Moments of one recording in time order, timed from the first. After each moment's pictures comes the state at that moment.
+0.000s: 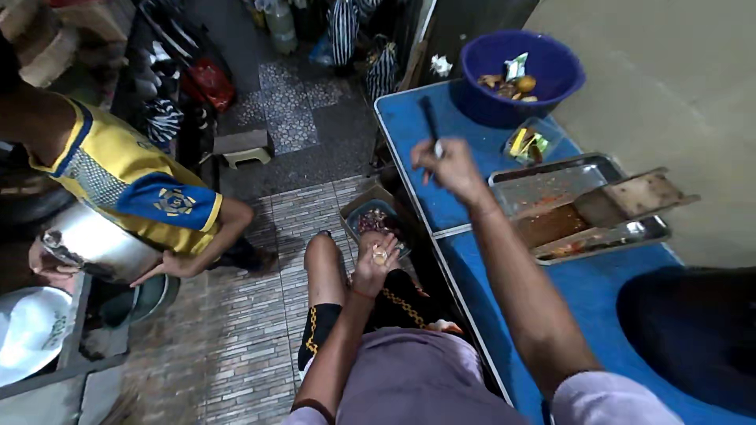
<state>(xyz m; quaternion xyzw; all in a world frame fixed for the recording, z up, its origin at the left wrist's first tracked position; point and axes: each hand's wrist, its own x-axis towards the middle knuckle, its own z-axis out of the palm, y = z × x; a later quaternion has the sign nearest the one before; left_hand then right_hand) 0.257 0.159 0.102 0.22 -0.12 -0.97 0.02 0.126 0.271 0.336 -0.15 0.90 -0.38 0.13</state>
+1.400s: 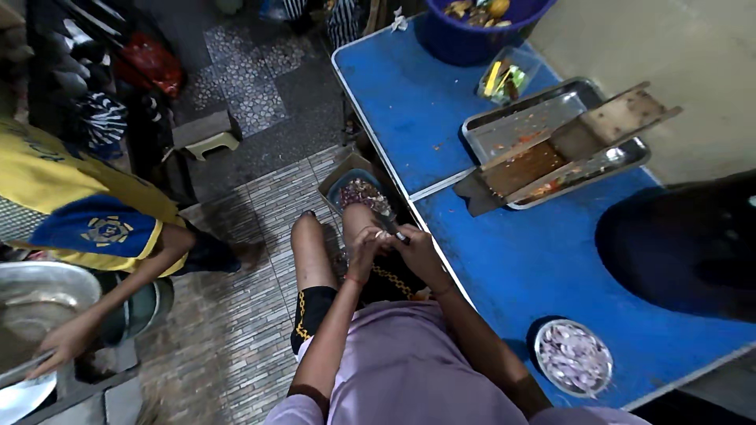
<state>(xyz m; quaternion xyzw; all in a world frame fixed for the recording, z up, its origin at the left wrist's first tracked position) 0.277 0.186 0.087 0.12 -0.62 -0.78 -0.04 0.247 0.336 0.122 -0.12 0.87 -0.46 0.07</state>
